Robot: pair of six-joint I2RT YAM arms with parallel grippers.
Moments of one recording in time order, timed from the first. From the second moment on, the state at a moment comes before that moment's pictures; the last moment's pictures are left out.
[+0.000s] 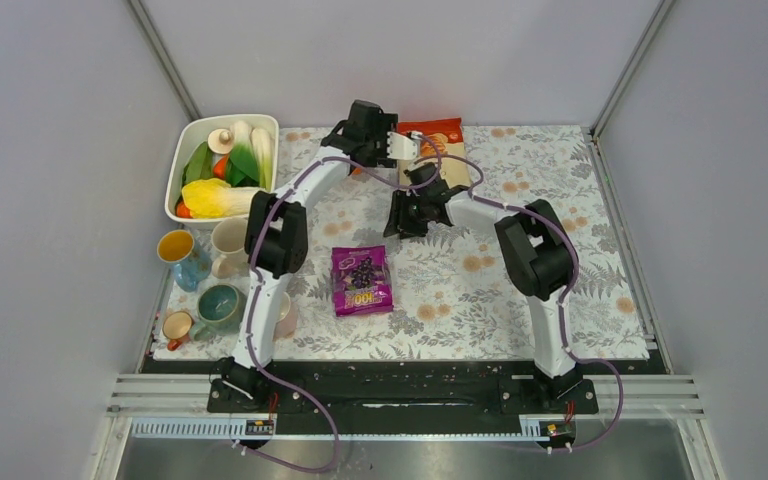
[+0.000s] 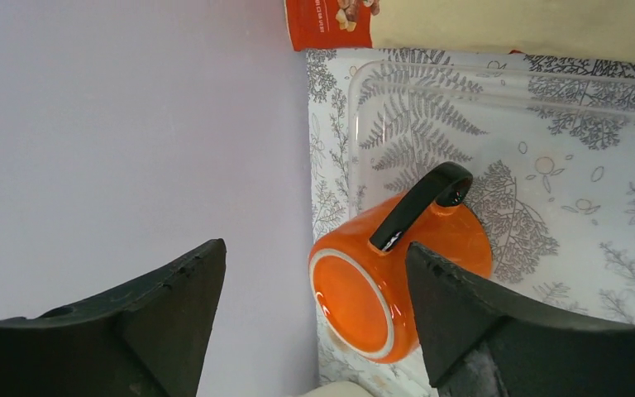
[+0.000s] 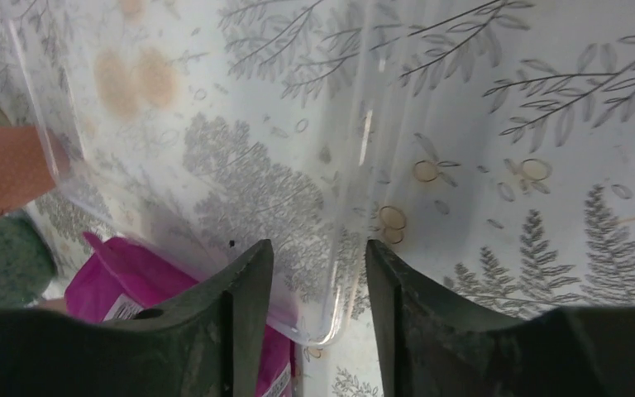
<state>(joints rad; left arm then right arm) -0.42 2.36 2.13 -0.37 0.05 1.28 0.55 2.13 1.47 -0.25 -0.28 0.60</state>
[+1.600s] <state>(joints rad) -0.40 2.53 2.21 -0.37 -0.08 1.45 0.44 1.78 1.13 -0.23 -0.27 0.56</state>
